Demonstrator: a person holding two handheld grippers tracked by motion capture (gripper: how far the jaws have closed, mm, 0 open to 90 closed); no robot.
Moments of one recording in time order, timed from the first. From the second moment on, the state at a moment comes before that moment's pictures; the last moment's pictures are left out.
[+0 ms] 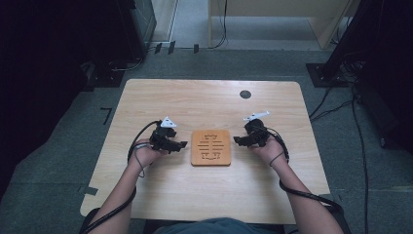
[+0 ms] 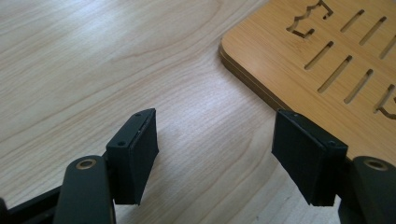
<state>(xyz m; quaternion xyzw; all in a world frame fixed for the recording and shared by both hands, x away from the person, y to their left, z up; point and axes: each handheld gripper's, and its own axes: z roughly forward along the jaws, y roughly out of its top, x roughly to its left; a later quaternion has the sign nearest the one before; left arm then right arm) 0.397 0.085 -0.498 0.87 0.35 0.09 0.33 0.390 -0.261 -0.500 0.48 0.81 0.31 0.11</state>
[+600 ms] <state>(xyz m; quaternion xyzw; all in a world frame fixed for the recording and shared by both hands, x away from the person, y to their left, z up) 0.394 0.080 -0.494 0.87 0.35 0.08 0.34 0.386 -0.243 -0.499 0.47 0.82 0.32 0.11</state>
